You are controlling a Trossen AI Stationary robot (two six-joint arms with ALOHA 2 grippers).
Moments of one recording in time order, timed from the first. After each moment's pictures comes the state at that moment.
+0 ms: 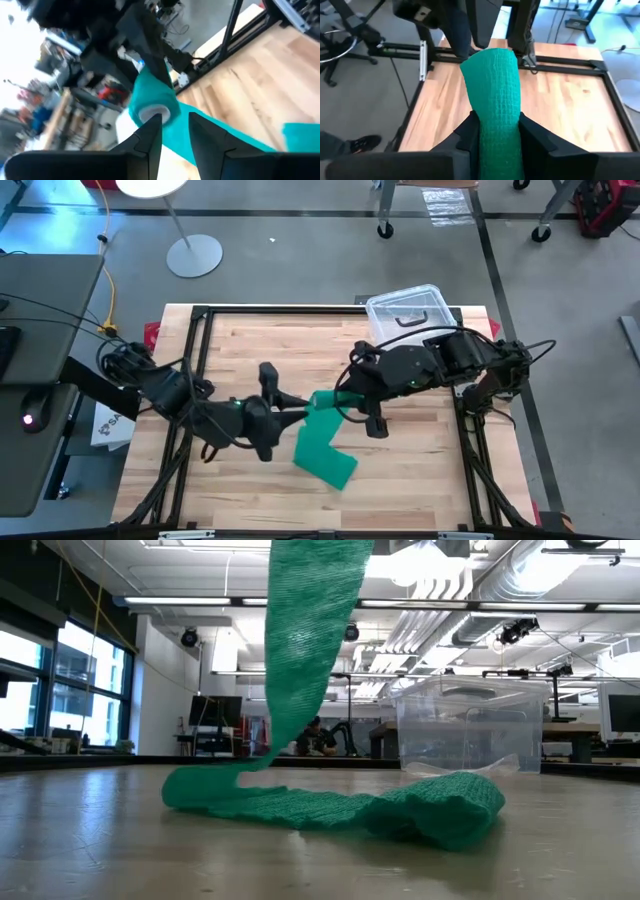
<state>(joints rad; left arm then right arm) -0.57 1.61 1.98 -0.87 -0.77 0.46 0.31 1.76 2.29 -1.12 0.18 0.08</state>
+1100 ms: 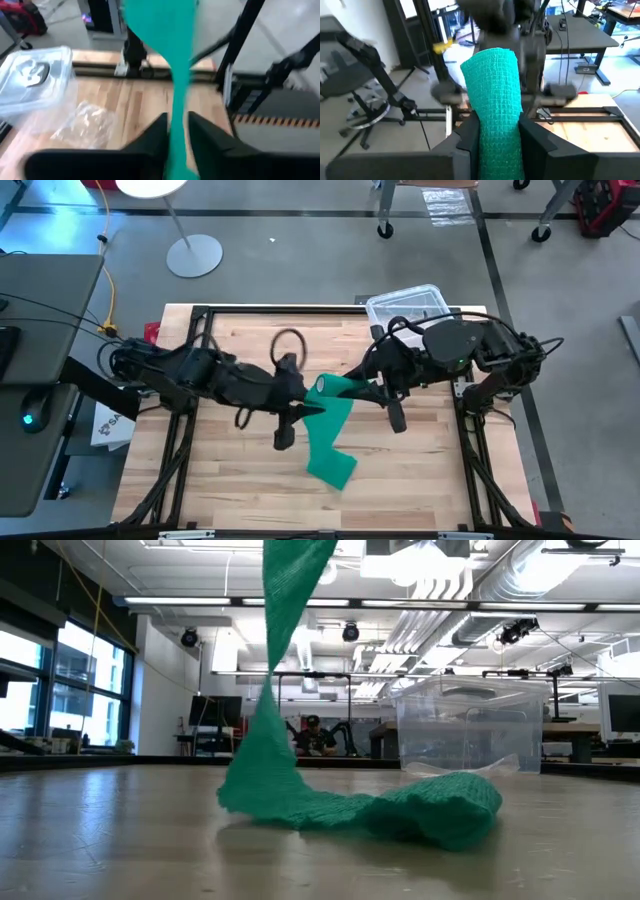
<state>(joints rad) -0.36 1.63 1.98 -0.85 -0.33 -0.22 0.32 1.70 2.36 -0.92 0.15 0.16</state>
